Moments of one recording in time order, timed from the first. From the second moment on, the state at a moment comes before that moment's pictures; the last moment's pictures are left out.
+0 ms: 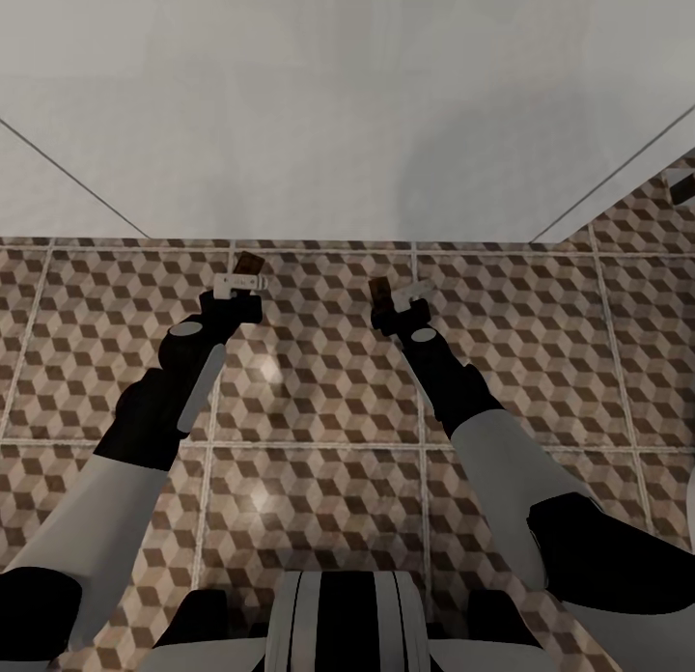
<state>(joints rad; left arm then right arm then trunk) -0.99 0.07 -0.25 -1.30 0.19 0.55 0.18 -1.16 0.17 0.18 -0.70 0.25 0.25 -0.08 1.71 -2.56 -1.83</state>
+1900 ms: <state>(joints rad) -0.98 0.08 -0.25 -1.31 0.19 0.55 0.18 -1.16 0.17 0.18 -0.72 0.25 0.25 -0.08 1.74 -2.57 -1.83</state>
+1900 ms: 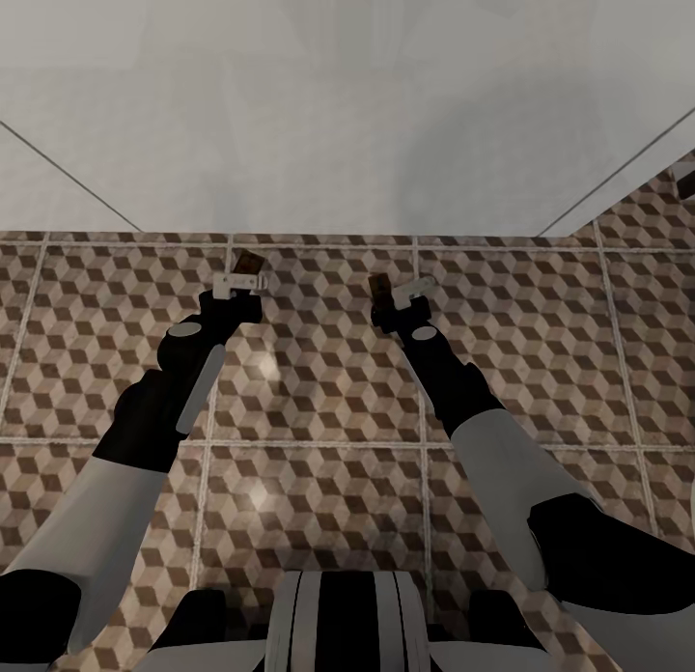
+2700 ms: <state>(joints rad) -0.98 0.08 -0.25 -1.31 0.19 0.55 0.18 -1.16 0.17 0.18 -0.72 0.25 0.25 -0.08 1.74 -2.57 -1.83</state>
